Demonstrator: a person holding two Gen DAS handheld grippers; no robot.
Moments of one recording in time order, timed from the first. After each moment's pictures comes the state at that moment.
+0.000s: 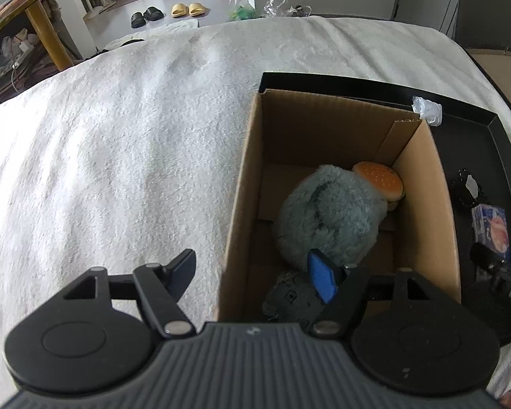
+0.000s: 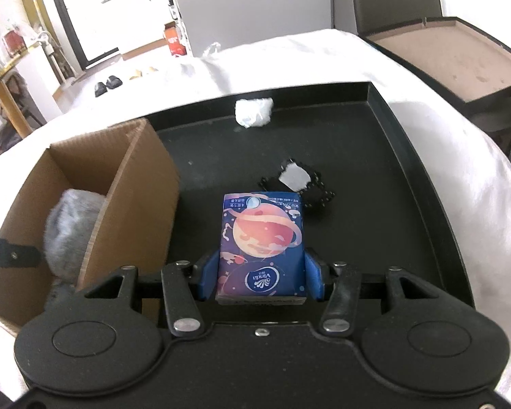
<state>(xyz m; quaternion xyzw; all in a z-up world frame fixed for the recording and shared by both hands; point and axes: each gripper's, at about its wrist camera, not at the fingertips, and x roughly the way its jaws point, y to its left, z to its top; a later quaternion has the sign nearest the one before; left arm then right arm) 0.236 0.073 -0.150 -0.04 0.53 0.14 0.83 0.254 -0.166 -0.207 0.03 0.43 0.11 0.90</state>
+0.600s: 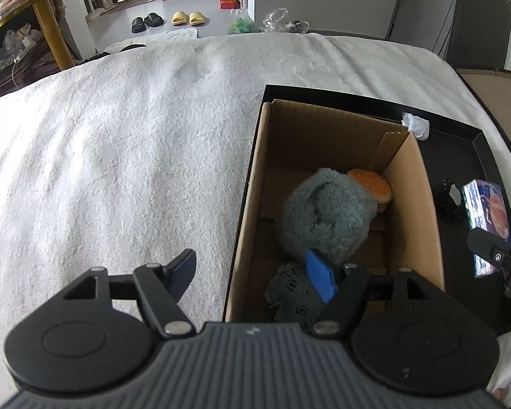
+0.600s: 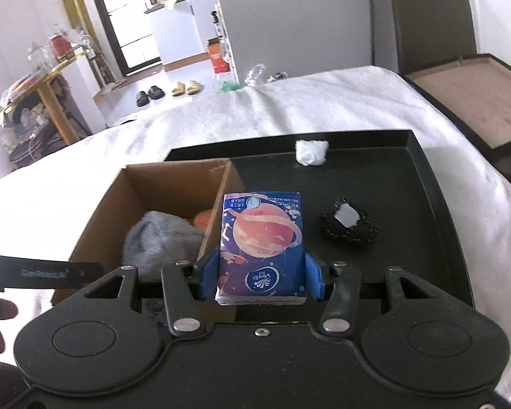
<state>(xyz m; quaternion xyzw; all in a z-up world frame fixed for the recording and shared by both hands) 0.211 0.083 -0.135 -0.07 0.51 0.13 0.85 0.236 -0.138 -0.153 0.02 0.40 0.18 0.90</state>
